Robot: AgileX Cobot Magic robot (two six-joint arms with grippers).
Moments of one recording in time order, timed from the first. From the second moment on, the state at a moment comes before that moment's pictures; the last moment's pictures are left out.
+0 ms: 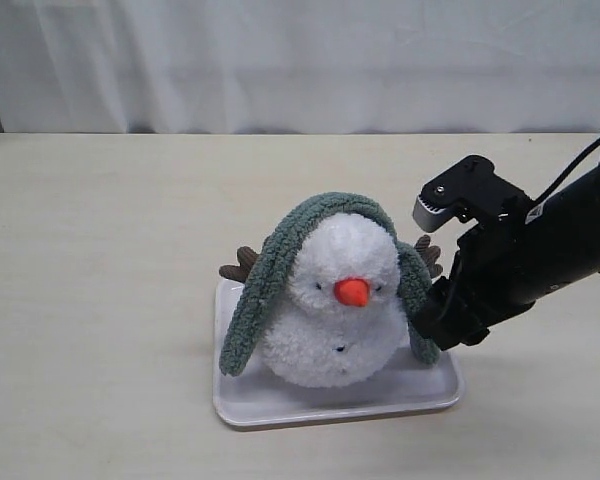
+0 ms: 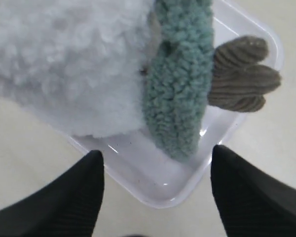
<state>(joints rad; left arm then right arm) -0.06 0.00 0.00 -0.03 0.31 0.11 0.30 1.48 -0.84 0.37 0.66 -0.69</state>
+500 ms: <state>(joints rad) -0.06 0.00 0.00 -0.03 0.31 0.11 0.30 1.53 -0.84 0.41 0.60 -0.73</state>
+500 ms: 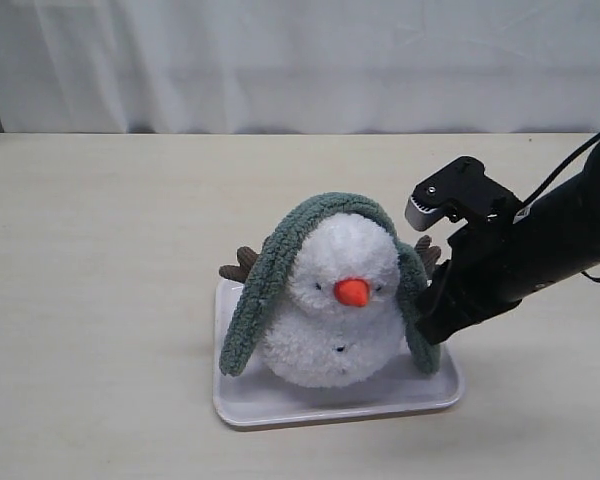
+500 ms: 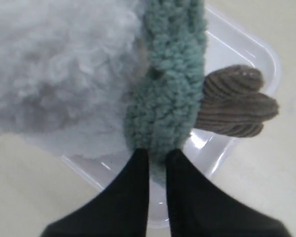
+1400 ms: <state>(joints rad) -0.06 0.00 0.00 -0.03 0.31 0.11 0.30 1.49 -1.00 0.62 0.97 -0.77</state>
